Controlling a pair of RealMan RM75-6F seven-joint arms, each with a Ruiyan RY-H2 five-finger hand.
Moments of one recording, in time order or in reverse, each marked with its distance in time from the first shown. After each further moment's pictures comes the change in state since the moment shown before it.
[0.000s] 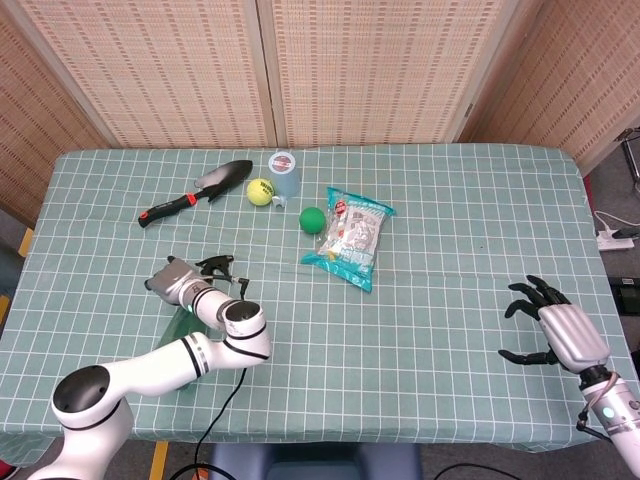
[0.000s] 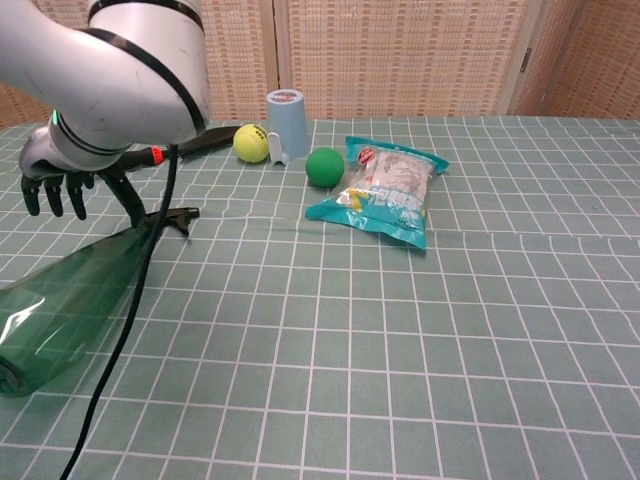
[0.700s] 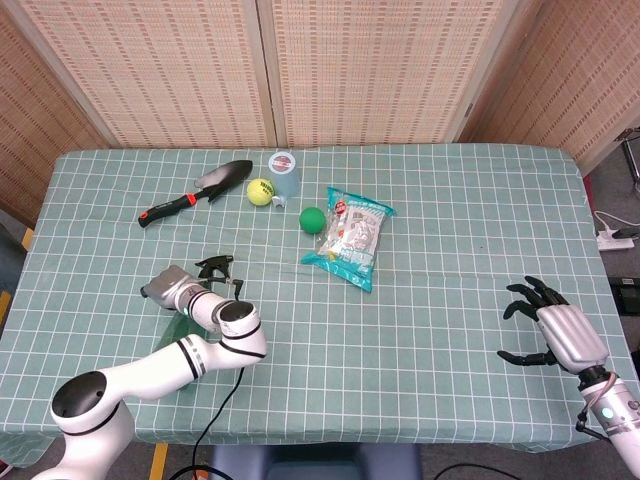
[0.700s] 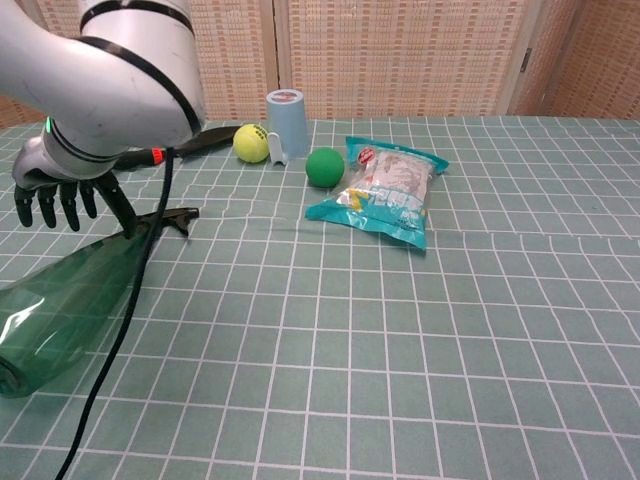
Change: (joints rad) left arm 0.024 -0.026 -0.074 0.012 0.041 0.006 0.050; right arm 0.004 0.000 -0.004 0.000 -0.002 0.000 0.011
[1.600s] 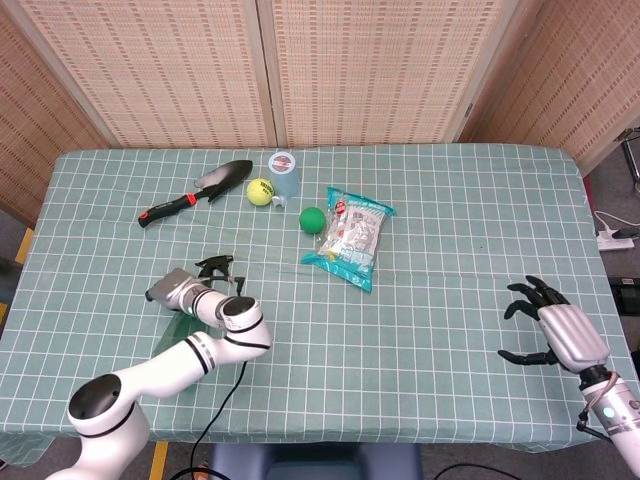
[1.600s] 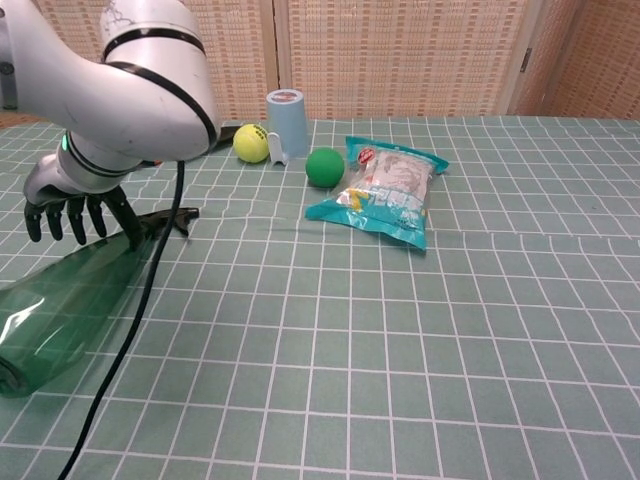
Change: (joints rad) left arm -0.030 -0.067 -0.047 0.174 0.026 -0.089 0.025; right arm 0.002 0.001 -0.001 0.003 0.003 0.001 0.008
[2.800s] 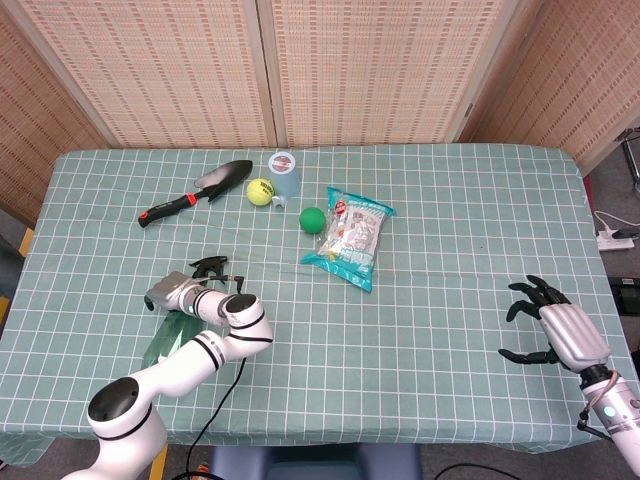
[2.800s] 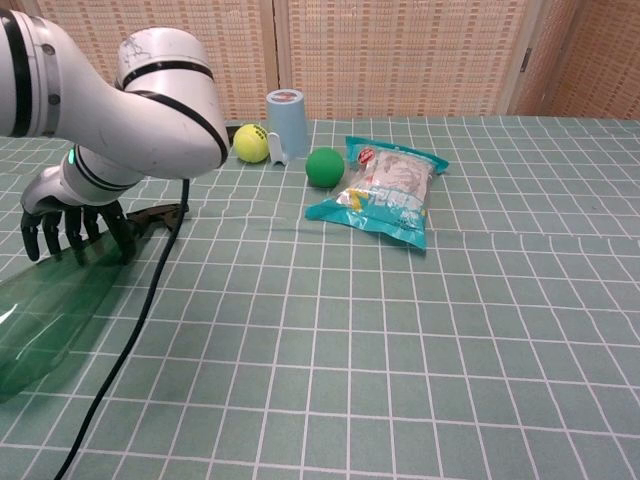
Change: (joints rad) left arm -0.037 -0.067 -0.051 0.188 0.048 -0.062 0.080; right arm 0.002 0.003 0.000 0.001 0.005 -0.006 0.015
